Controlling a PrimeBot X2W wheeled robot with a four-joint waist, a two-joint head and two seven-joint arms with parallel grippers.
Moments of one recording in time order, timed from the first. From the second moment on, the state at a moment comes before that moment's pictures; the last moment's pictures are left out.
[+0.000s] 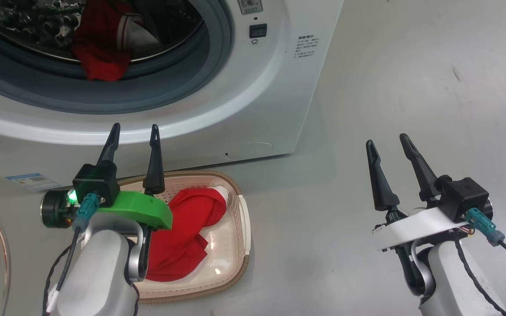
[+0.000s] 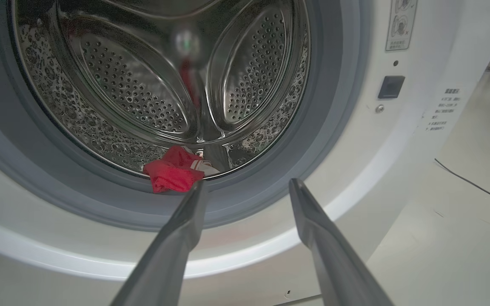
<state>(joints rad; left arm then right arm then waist) -0.40 0.03 -0.29 0.37 -0.35 0.12 -0.25 -0.19 -0.05 0.20 0.18 0.29 0.12 -0.26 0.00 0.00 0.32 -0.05</state>
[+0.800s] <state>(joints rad) -0.12 0.03 -0.25 0.25 -0.29 0.12 -0.25 -0.04 -0.05 0.18 0.16 0.29 0.11 -0.26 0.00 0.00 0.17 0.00</state>
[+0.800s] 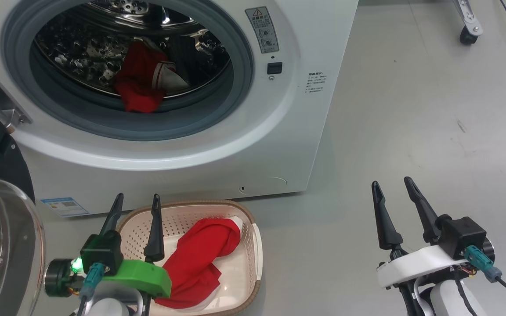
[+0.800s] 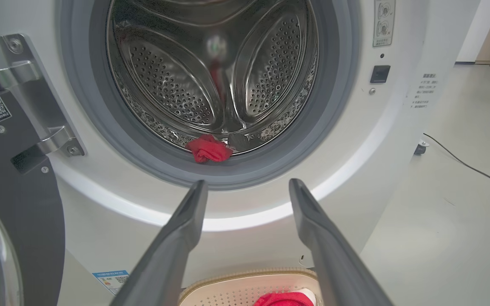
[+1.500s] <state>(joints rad) -0.03 0.04 -0.19 0.17 -0.25 0.12 -0.24 0.01 -0.05 0.22 0.14 0.29 0.07 -0.26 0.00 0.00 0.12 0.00</state>
